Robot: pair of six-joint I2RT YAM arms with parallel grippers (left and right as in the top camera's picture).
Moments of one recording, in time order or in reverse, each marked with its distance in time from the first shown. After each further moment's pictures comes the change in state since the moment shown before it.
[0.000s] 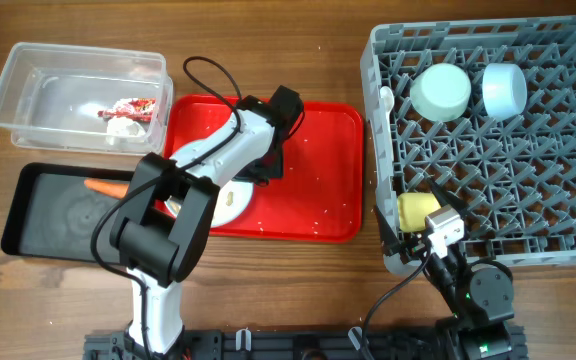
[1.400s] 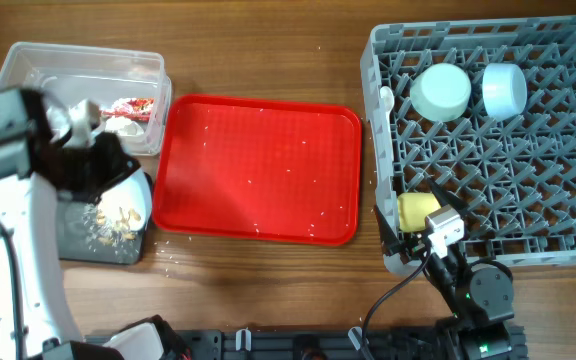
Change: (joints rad) left arm 0.876 -0.699 -0.160 -0.198 0.669 0.402; right arm 0.000 0.000 0.000 0.000 0.000 0.000
